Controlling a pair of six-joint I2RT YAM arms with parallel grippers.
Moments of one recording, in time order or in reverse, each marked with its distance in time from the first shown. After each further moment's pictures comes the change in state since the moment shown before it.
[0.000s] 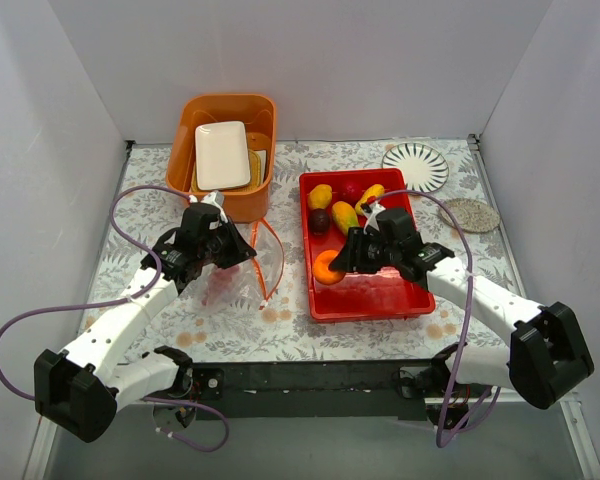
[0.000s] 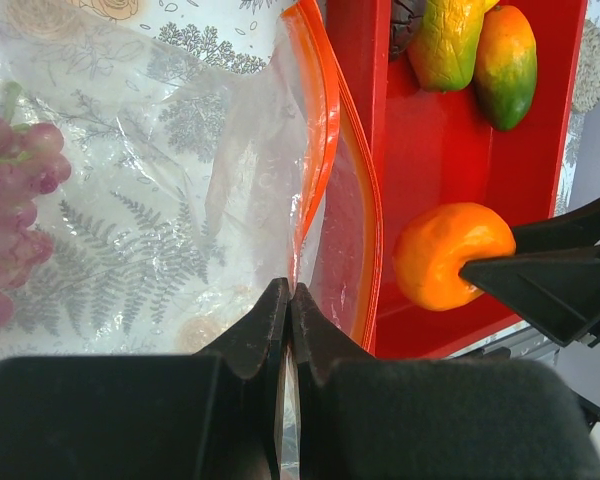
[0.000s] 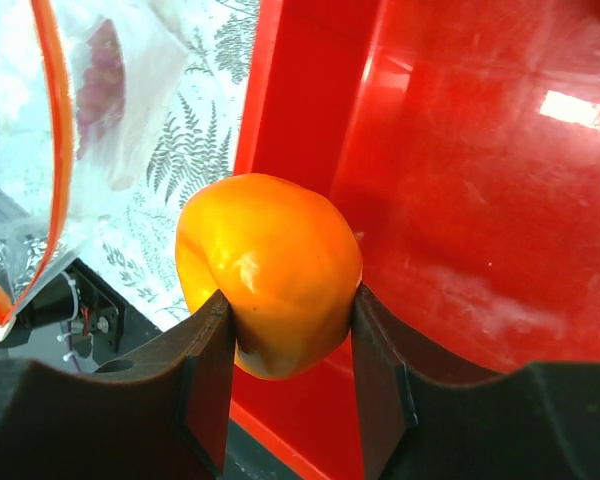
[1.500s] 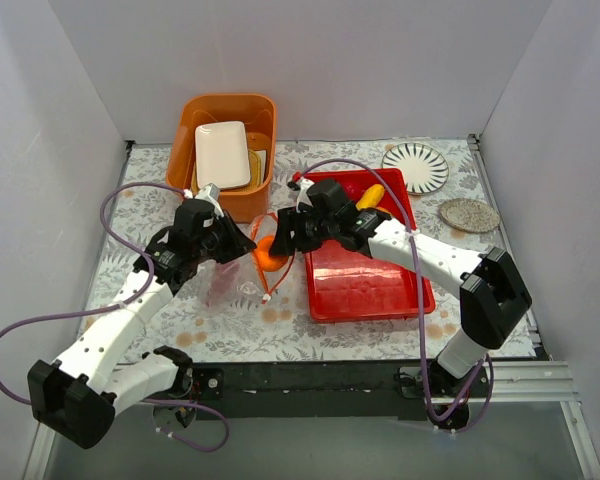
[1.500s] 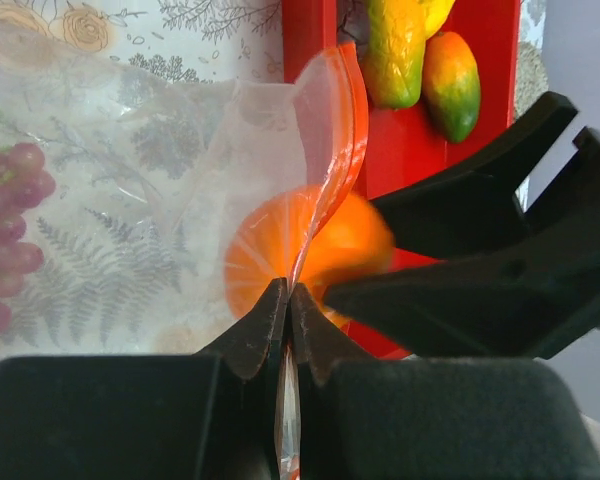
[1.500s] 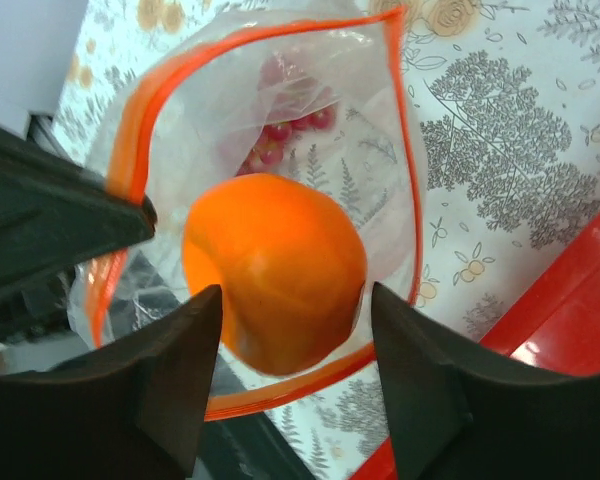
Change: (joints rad) left arm 0.000 -0.029 0.040 -0.003 0.023 -0.015; right arm 0.255 0.397 0.510 -0.047 0.009 -0.049
